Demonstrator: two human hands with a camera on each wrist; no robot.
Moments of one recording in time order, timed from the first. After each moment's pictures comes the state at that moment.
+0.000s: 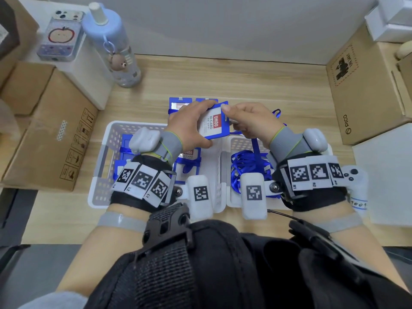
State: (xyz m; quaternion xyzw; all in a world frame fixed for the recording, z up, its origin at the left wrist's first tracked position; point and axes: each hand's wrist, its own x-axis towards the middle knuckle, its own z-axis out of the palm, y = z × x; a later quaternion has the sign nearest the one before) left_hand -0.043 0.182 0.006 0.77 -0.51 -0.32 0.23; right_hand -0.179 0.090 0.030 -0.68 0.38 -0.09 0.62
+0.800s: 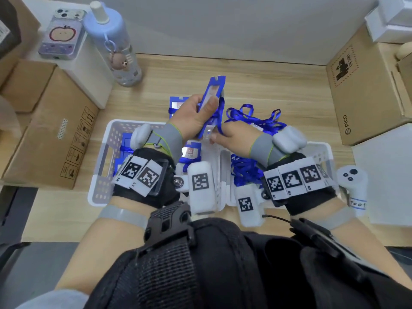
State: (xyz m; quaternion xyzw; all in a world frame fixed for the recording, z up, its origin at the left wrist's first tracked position) left_hand -0.049 0.171 0.006 0.69 -0.32 -0.46 0.46; right_hand -0.169 0.108 0.016 -0.90 0.30 0.15 0.29
